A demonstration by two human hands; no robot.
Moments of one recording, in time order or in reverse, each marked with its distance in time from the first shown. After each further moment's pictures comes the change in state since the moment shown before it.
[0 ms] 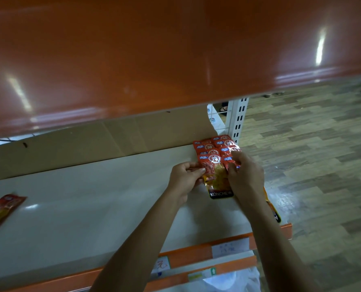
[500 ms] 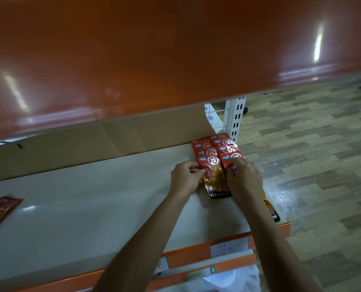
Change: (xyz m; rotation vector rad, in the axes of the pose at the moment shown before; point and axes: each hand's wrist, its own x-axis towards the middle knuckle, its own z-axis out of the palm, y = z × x) left_hand 0.007 -0.008 0.010 0.305 0.119 0.095; right_hand -0.001 0.016 0.008 -0.197 -0.046 -0.083
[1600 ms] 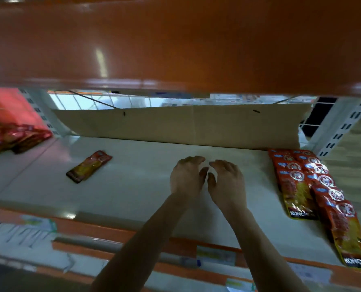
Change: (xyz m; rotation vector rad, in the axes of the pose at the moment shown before) left_hand -0.036 -0.042 -0.168 0.746 0.409 0.290; right_hand -0.067 -0.163 0.087 0.082 -0.225 -0.460
